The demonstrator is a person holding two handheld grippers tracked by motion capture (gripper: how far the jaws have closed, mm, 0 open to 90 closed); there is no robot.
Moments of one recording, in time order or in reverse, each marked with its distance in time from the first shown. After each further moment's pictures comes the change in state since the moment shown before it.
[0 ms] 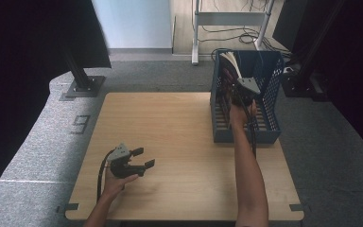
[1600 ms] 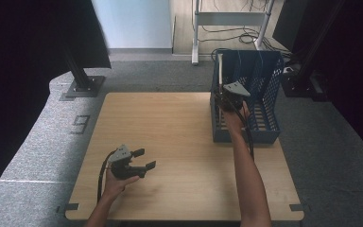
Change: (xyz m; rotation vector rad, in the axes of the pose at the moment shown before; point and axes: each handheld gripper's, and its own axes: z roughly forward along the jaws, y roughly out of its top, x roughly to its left) left arm -0.006 0.000 0.001 0.010 -0.005 0.020; right arm 0.026 -0.012 -0.011 0.049 0.257 -0.134
